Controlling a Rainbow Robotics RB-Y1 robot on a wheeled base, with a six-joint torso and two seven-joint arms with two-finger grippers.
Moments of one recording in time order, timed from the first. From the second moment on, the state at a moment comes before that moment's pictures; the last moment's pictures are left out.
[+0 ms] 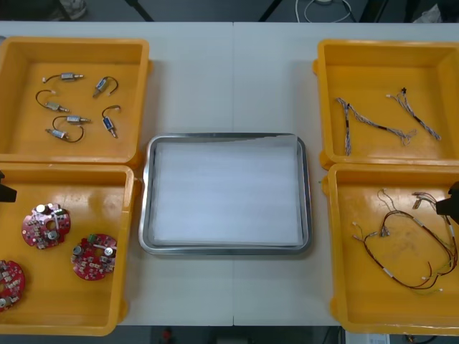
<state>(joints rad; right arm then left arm) -0.05 -0.72 -0.36 -2.37 -0.84 1.92 1.22 -0.07 0.83 0.40 -2.15 0.94 1.85 -1.26</state>
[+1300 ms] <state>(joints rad) -0.05 -0.72 -0.36 -2.37 -0.84 1.92 1.22 -0.07 0.83 0.40 -2.15 0.94 1.85 -1.26</state>
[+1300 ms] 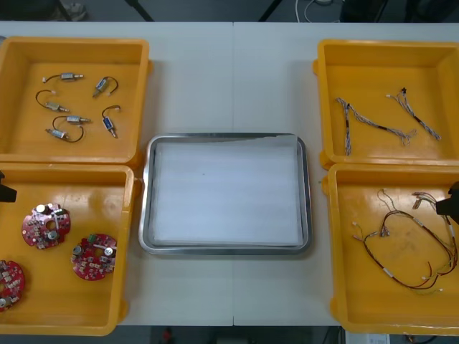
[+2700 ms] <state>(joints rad) -0.05 -0.72 -0.36 -2.37 -0.84 1.92 1.22 -0.07 0.83 0.40 -2.15 0.94 1.85 -1.26</state>
